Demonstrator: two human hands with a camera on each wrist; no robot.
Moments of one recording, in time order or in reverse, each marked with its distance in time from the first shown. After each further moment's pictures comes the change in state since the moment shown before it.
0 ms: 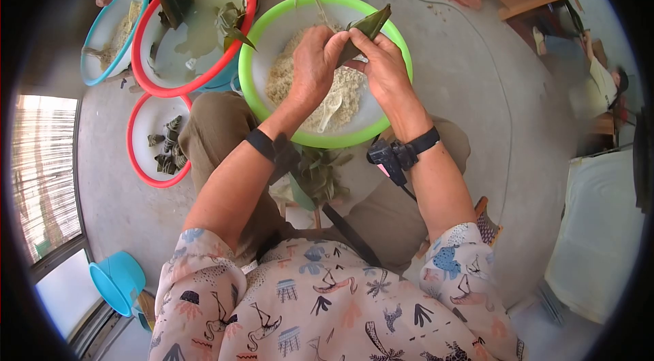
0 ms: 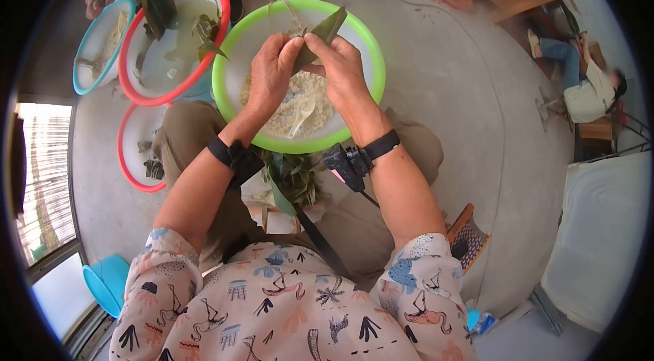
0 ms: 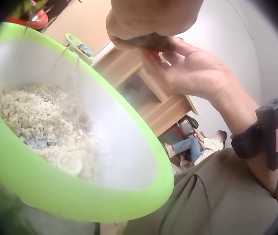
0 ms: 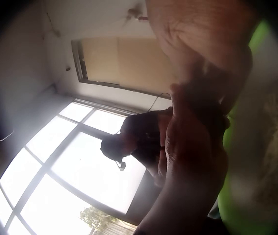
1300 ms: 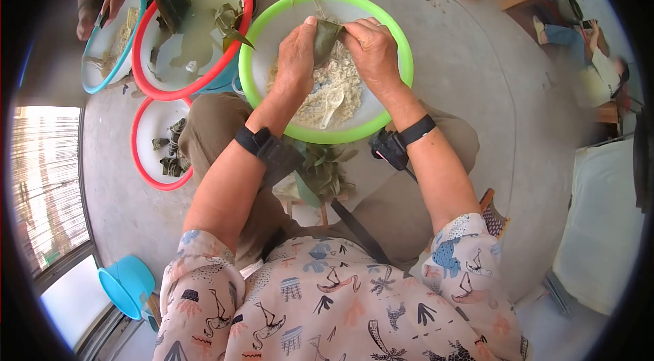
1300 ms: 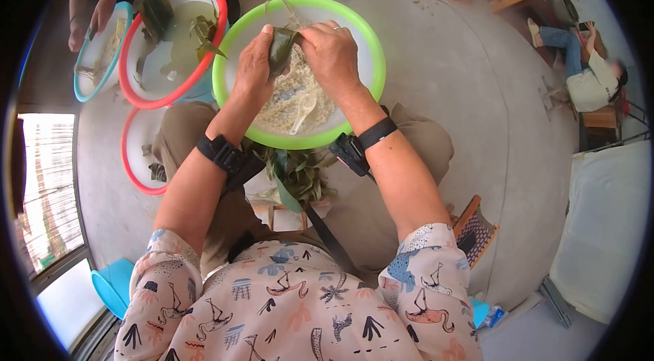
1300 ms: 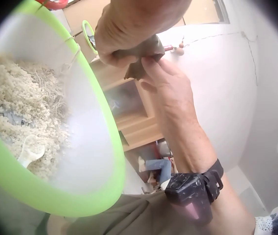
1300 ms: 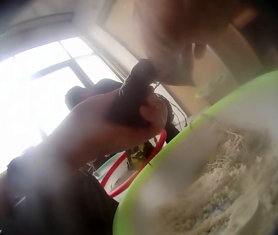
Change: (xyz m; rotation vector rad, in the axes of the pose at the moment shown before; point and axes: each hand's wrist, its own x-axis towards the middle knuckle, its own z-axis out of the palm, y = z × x) left_hand 0.009 -0.014 -0.011 -0.810 -0.134 -0.574; right_hand 0.017 0.009 -0.005 -1.104 0.103 -0.907
